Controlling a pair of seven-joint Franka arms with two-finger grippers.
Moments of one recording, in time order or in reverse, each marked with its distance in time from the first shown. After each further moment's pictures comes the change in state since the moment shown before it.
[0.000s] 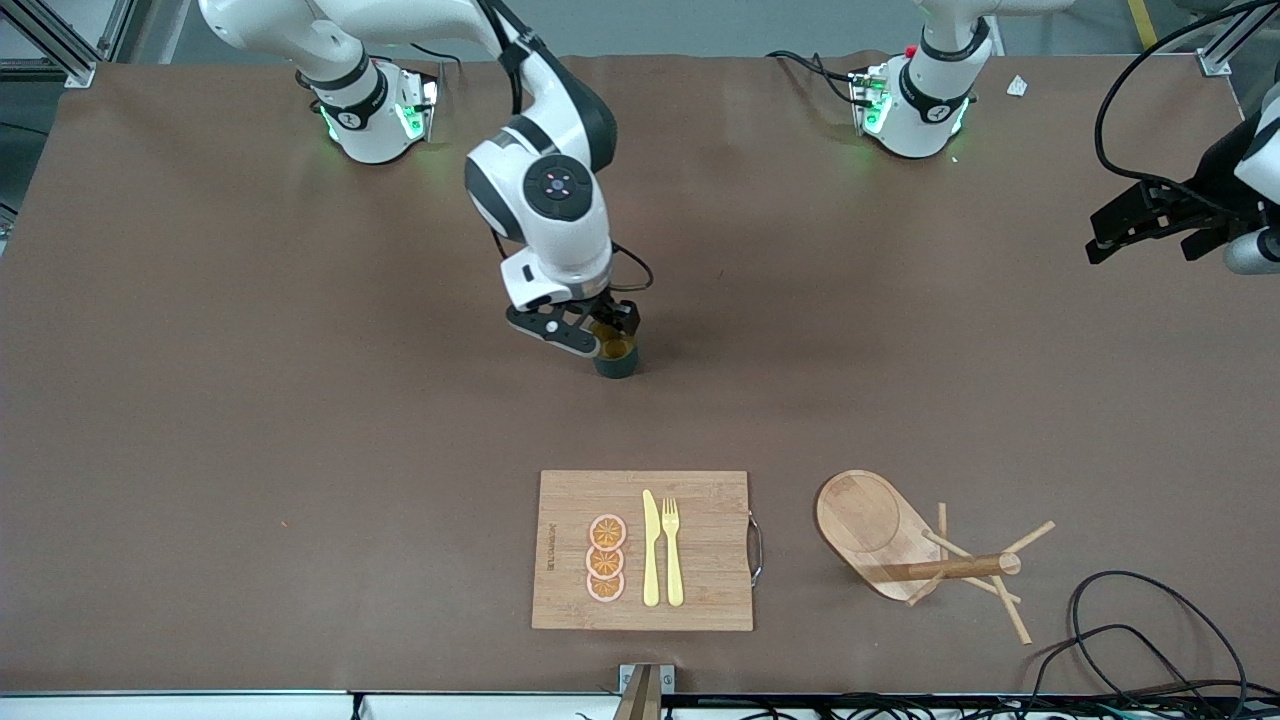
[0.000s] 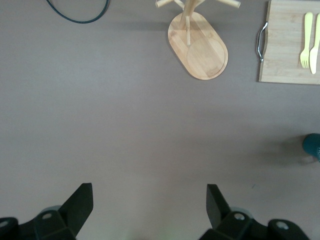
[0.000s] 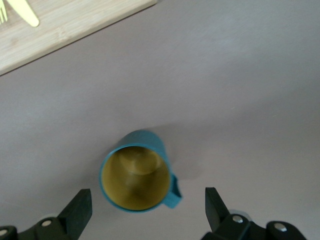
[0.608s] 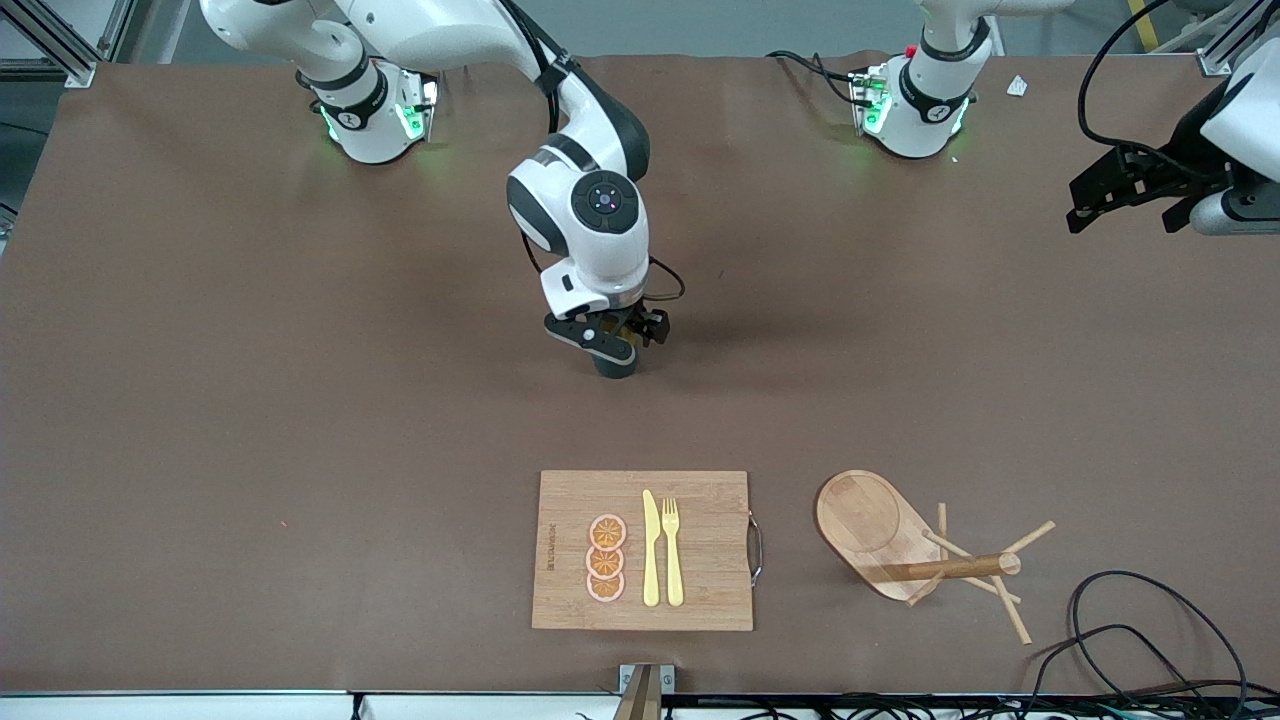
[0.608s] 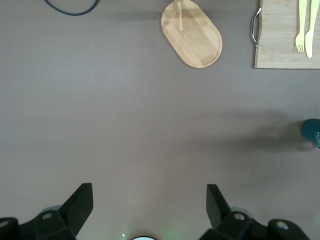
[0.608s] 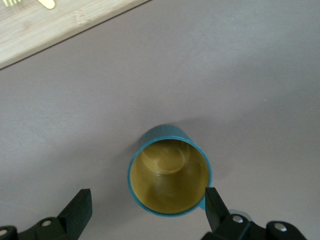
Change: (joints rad) left arm 0.000 -0.075 -0.028 -0.074 0.000 -0.009 0.000; right arm 0.035 0.102 -0.002 0.098 -0.011 0.017 0.035
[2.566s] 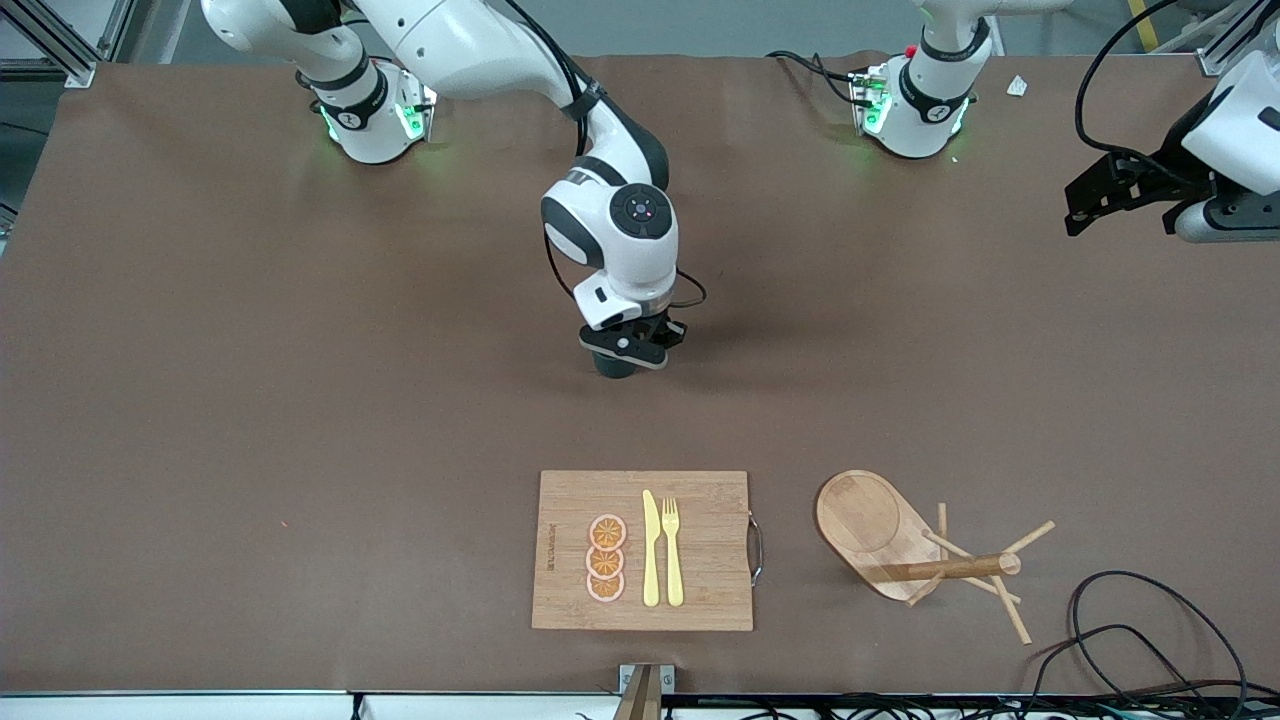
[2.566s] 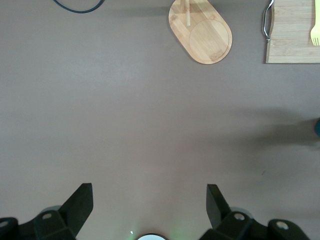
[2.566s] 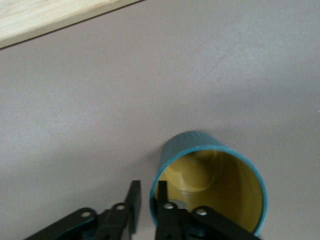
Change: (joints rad) left arm 0.030 0.011 -0.044 -0.002 0.041 -0.004 -0.002; right arm 0.048 0.109 -0.004 0.044 -0.071 0.099 0.000
